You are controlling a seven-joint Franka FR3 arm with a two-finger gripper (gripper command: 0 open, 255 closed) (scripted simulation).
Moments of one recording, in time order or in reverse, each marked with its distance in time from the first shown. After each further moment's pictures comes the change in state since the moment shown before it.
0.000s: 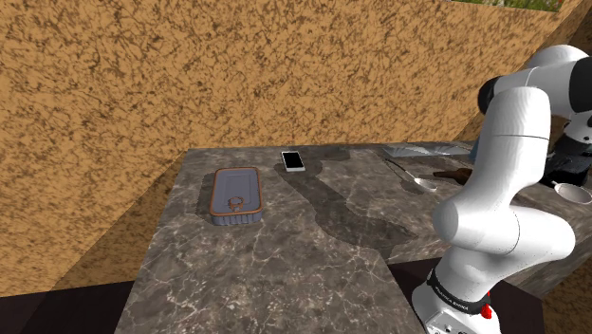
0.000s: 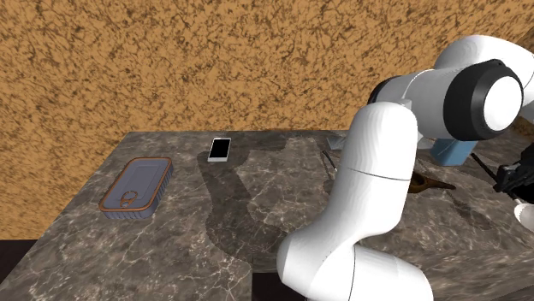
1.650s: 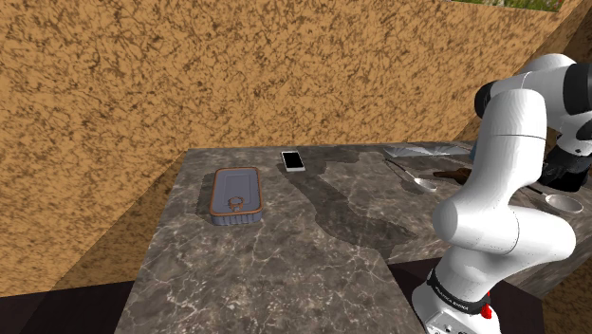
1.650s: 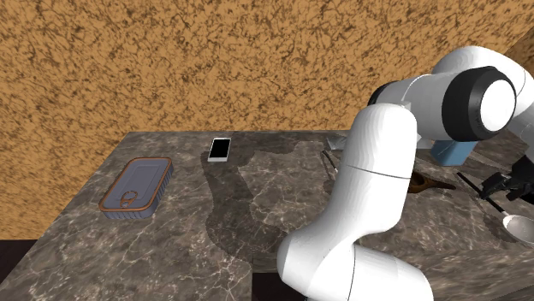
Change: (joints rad) arm -0.022 0.049 0.036 -0.048 0.049 0.077 -0.042
